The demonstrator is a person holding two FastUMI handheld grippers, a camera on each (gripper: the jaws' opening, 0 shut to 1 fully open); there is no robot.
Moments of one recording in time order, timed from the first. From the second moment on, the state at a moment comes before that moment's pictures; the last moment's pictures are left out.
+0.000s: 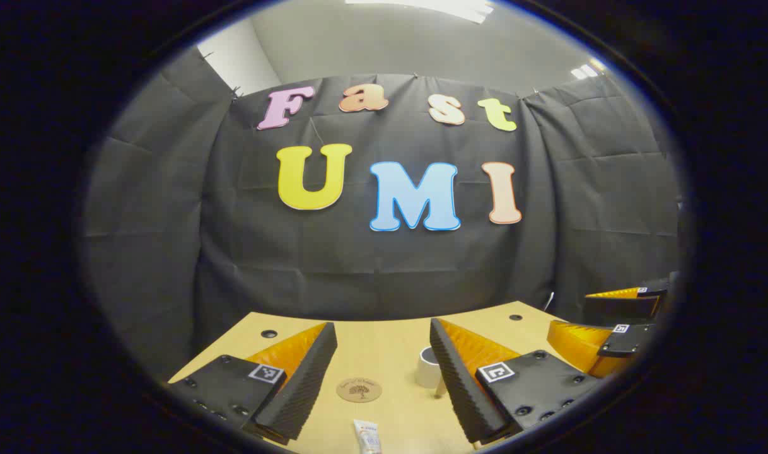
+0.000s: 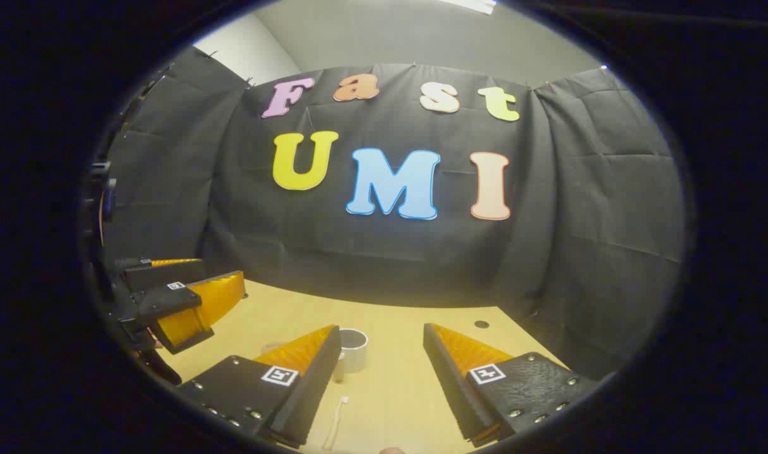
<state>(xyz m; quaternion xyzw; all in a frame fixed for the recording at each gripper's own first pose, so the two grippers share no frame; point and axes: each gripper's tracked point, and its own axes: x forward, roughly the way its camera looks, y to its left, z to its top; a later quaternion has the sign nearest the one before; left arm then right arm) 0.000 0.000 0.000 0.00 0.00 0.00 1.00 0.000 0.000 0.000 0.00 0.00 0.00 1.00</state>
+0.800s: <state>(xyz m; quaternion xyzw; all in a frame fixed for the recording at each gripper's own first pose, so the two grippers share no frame) 0.015 0.009 -0.031 0.00 0.03 0.01 1.00 0.019 0.006 -0.037 0.00 0.09 0.01 1.00</state>
